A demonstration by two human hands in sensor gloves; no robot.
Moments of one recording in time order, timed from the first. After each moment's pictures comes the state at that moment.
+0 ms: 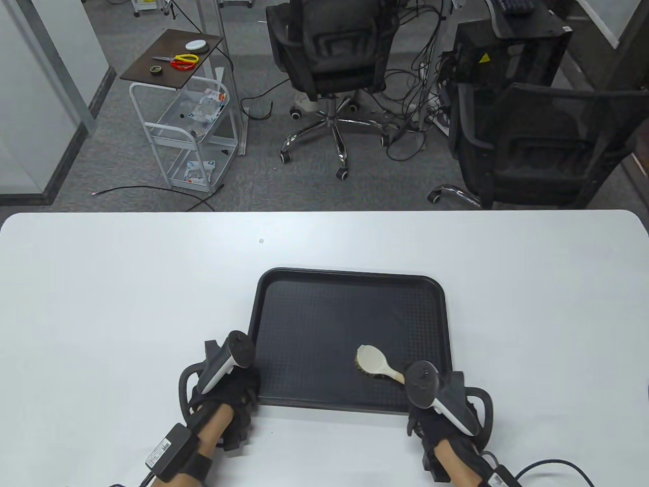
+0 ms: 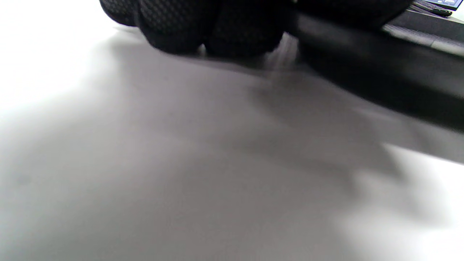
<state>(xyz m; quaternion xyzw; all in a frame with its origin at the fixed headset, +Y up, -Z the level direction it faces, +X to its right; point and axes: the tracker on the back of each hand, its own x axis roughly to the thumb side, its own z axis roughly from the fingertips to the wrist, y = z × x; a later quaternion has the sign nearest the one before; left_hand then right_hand) -0.224 -0.800 -0.332 -0.23 0.07 0.06 0.97 0.177 -0.745 -0.249 -0.06 0.08 0.99 0.08</state>
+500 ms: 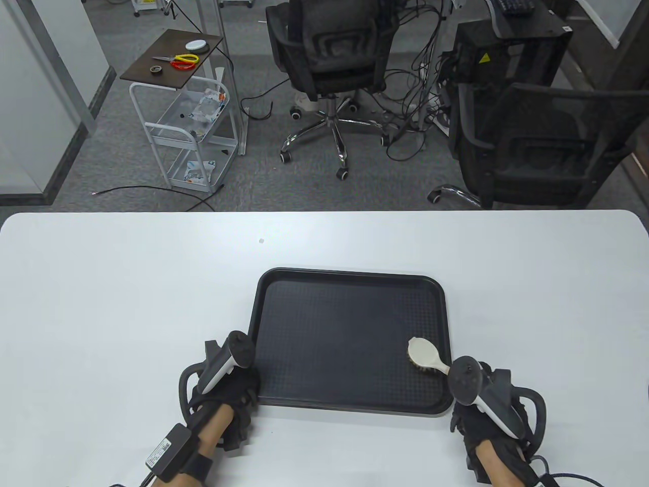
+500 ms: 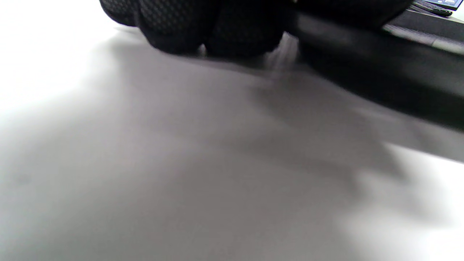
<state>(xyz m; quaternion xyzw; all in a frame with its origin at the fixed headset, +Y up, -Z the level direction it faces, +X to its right) -0.224 -0.800 -0.332 -0.23 0.07 0.06 0.97 0.183 -0.701 -0.243 -0.07 0.04 1.00 0.04</state>
